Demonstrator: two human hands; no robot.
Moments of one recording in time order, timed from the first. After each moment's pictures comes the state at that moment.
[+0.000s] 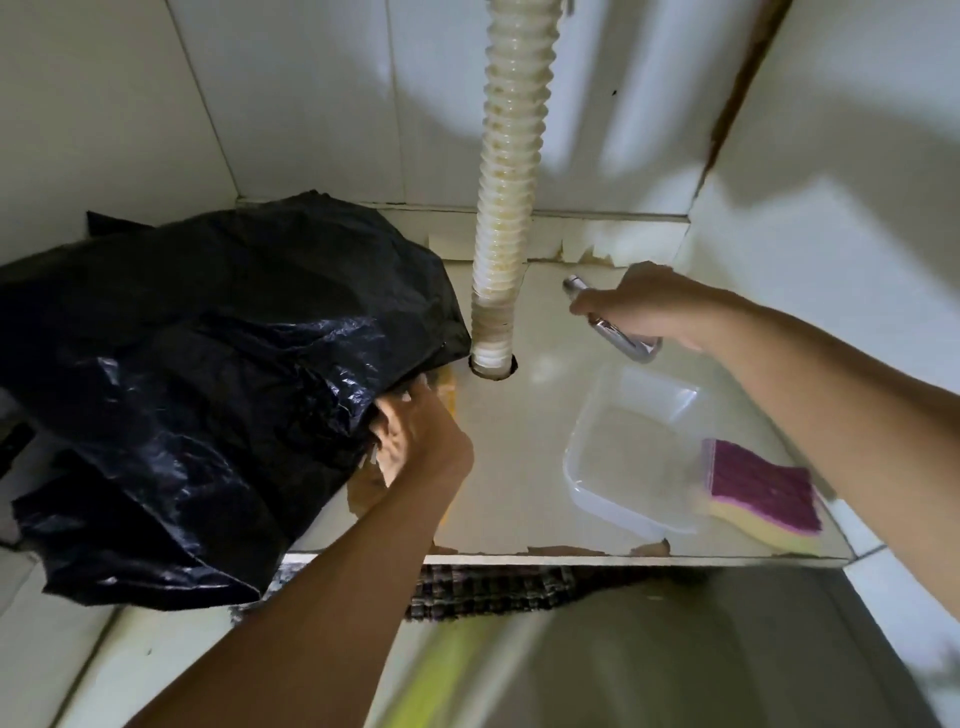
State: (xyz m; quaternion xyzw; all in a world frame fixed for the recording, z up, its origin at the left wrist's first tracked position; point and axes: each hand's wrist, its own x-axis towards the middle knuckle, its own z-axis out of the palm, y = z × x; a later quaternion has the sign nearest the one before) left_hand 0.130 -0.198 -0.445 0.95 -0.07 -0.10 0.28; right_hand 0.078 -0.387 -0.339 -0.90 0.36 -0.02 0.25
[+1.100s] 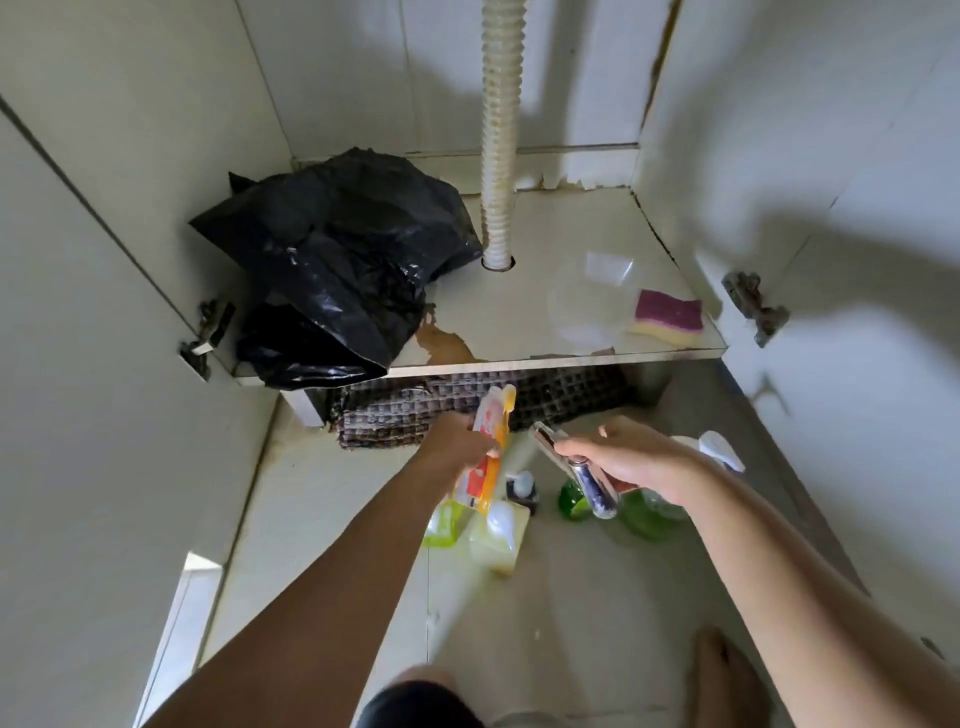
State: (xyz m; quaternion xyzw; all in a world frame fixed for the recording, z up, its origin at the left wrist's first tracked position) left_hand -0.031 -0.029 -0.418 0.84 -0.12 -0.37 0.38; right_hand -0.170 -0.163 -0.384 -0.78 0.39 0.14 0.47
